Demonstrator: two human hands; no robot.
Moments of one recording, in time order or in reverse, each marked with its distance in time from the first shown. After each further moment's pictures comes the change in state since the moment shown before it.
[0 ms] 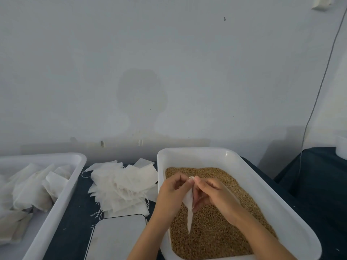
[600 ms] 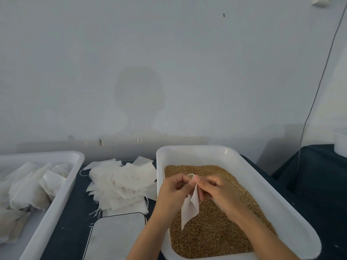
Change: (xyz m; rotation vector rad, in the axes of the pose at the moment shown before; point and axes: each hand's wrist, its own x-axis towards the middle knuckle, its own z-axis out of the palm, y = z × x) left_hand -0.004 0.004 0.001 -0.064 -0.071 -0.013; right_hand 0.004 0.007 -0.002 -0.239 0.144 -0.041
